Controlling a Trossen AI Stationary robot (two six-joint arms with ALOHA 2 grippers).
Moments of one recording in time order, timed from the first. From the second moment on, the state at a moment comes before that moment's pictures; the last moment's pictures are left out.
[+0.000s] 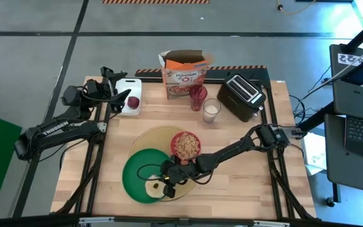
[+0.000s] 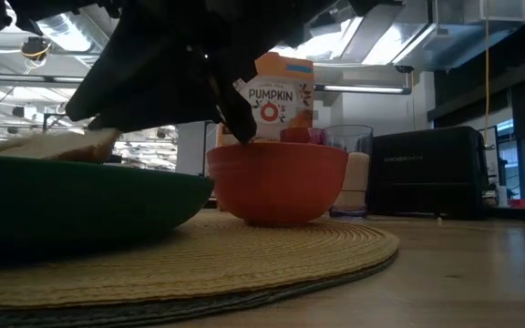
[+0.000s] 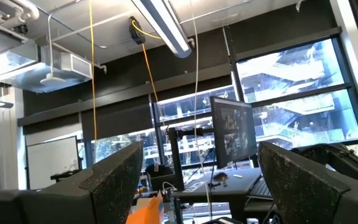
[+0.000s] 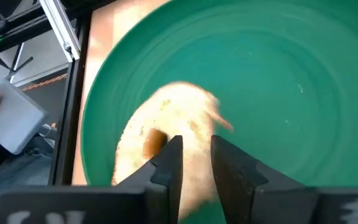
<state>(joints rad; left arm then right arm) 0.68 0.56 0.44 0.69 0.38 -0.04 0.39 2.21 1.63 -0.07 0.15 0.60</state>
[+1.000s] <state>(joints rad) 0.68 0.56 0.44 0.68 0.41 -0.04 0.41 2.21 1.95 -0.66 0.38 0.30</state>
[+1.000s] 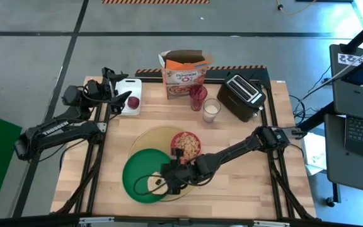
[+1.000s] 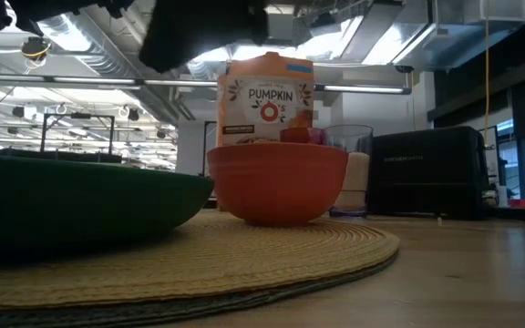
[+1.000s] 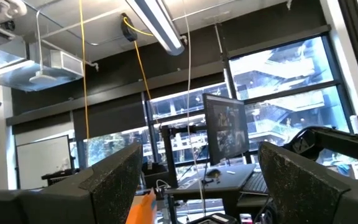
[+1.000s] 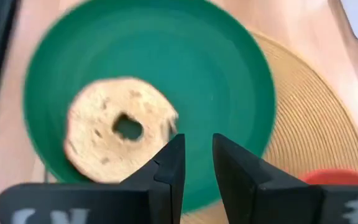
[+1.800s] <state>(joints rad) 0.68 0.56 0.44 0.66 0.41 -0.04 0.40 2.33 1.95 -0.65 0.06 0.26</state>
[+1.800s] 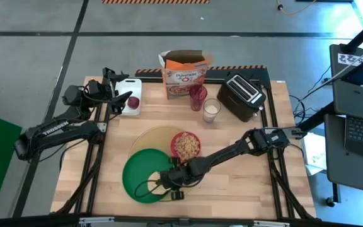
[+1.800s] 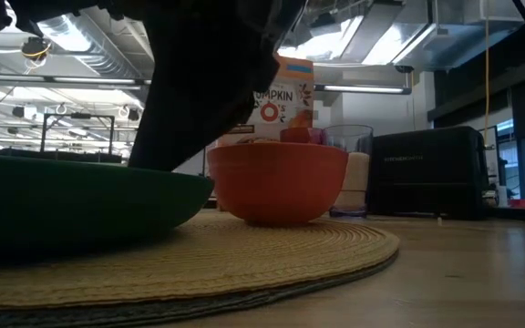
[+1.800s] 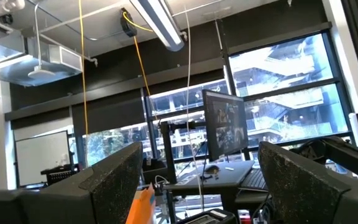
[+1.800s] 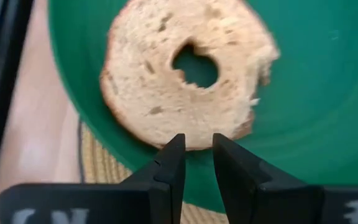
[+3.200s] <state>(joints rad) 0.68 0.56 0.44 0.64 0.41 -0.05 0.47 2.31 2.19 -0.95 0.51 -0.03</state>
